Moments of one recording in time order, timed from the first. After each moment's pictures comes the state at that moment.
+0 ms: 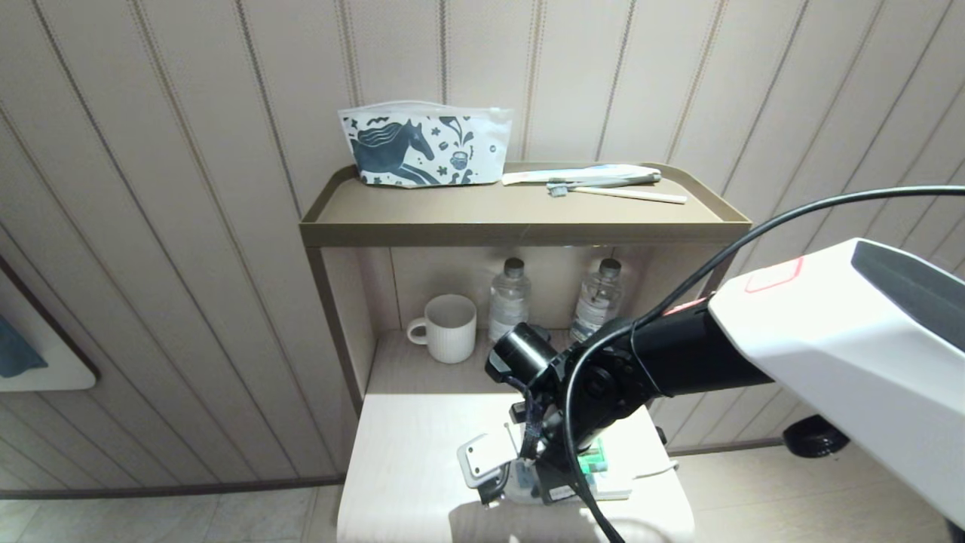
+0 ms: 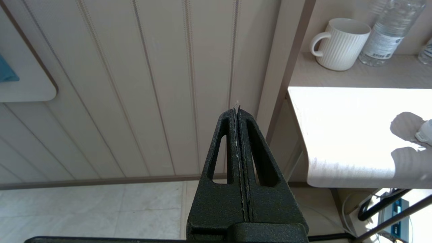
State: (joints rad) left arm -0.01 0.00 0.00 0.03 0.00 0.00; right arm 0.71 2.20 -1.41 0.41 -0.03 -1.15
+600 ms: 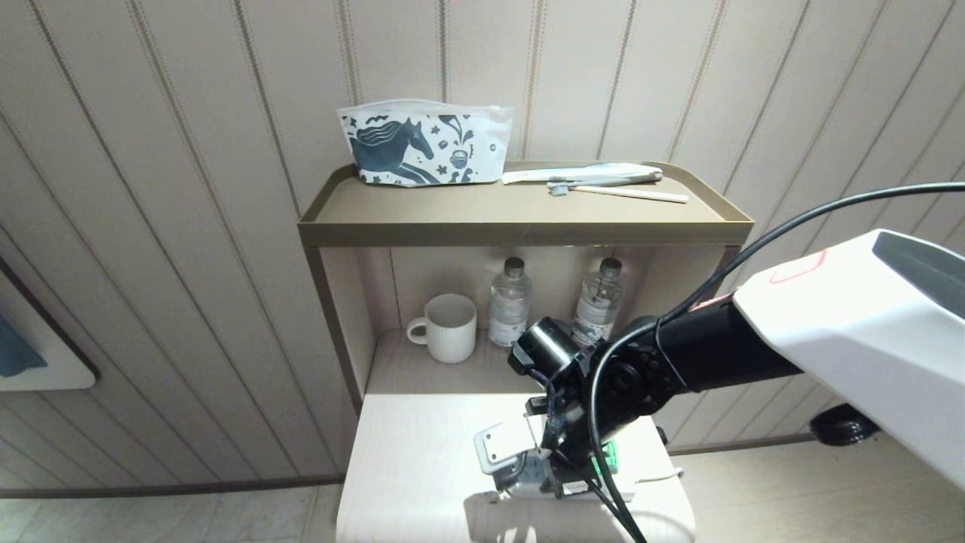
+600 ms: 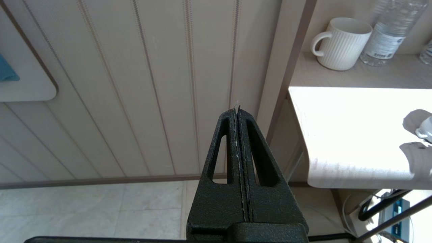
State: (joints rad) left arm -0.01 0.00 0.00 0.03 0.00 0.00; right arm 0.66 2.15 -1.33 0.33 0.01 -1.12
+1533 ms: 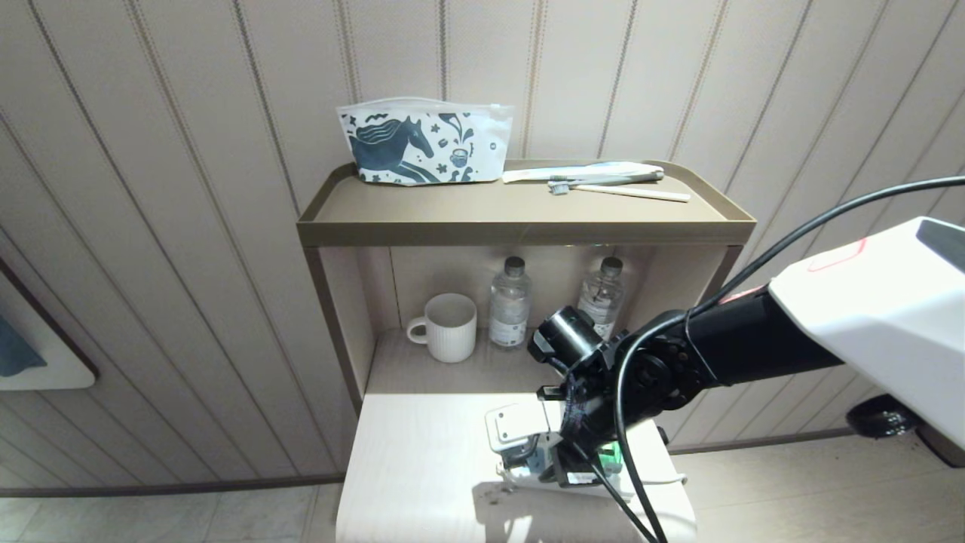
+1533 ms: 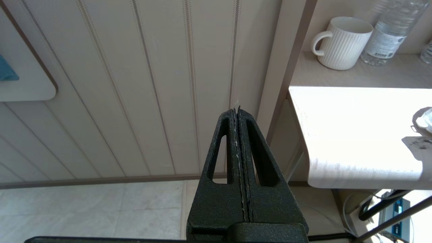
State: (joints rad) left arm -0.01 0.00 0.00 0.03 0.00 0.00; right arm 0.63 2.08 -1.28 0.29 0.08 -1.06
